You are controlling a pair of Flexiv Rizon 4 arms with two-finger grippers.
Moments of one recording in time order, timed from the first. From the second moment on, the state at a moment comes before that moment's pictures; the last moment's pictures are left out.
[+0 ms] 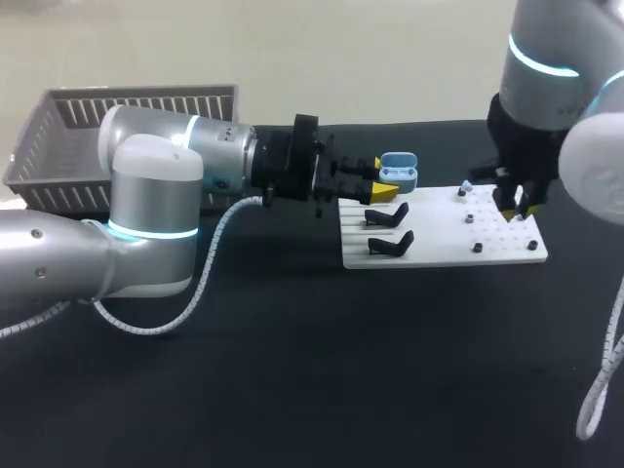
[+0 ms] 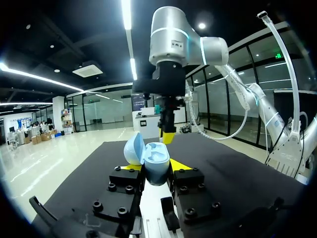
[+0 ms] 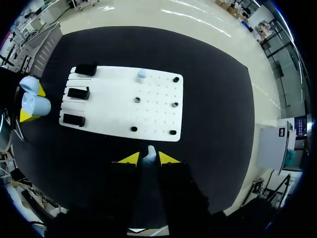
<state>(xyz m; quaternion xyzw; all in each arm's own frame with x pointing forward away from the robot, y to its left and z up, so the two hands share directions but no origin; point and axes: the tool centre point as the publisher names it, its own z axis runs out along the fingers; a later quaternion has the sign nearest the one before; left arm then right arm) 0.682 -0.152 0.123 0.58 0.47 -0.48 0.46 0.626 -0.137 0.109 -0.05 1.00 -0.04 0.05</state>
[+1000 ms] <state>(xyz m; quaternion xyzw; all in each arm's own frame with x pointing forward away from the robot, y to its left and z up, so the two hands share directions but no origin) 0.682 -0.152 0.123 0.58 0.47 -0.48 0.46 0.606 -0.079 0.140 -0.01 1.00 -0.01 0.05</state>
